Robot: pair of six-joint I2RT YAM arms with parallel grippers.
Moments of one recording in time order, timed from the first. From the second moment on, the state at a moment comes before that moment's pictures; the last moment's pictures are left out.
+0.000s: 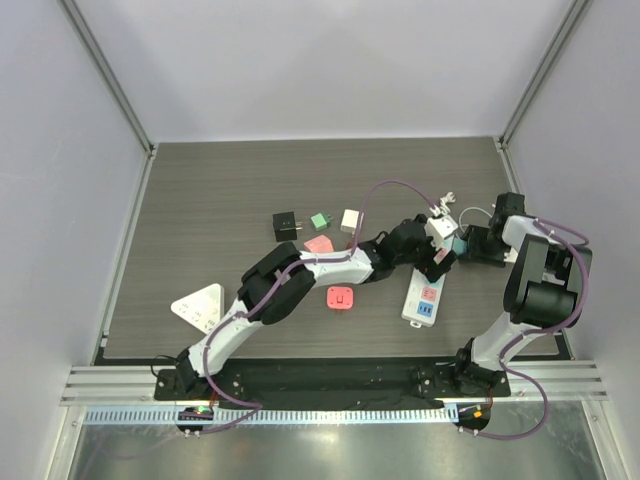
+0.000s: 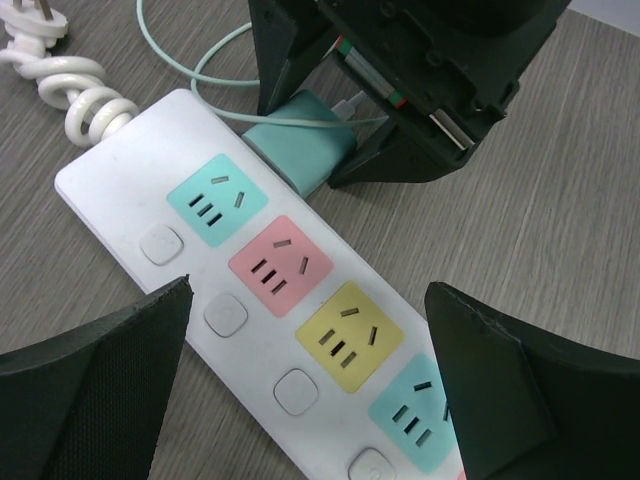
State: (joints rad) left arm -1.07 2.39 1.78 0.25 0.09 -0.03; right arm -0.31 1.68 0.97 -0.53 -0.04 1.49
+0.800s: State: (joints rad) left arm -1.13 2.40 1.67 0.44 -0.06 -0.09; right arm -0.31 1.68 0.96 -0.50 -0.02 1.39
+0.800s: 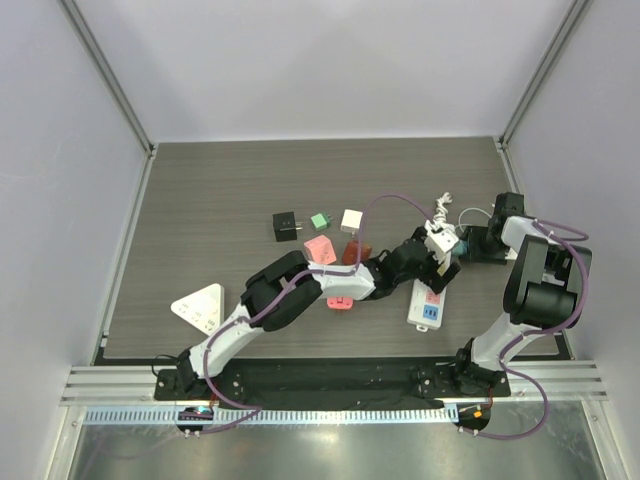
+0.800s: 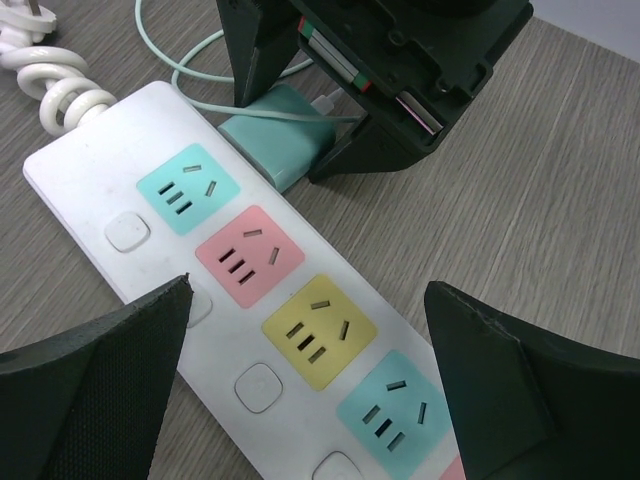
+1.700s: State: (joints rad) left arm -1.15 2.47 1.88 0.17 -0.33 -0.23; right arm -0.30 1.65 0.96 -0.52 0.02 1.39
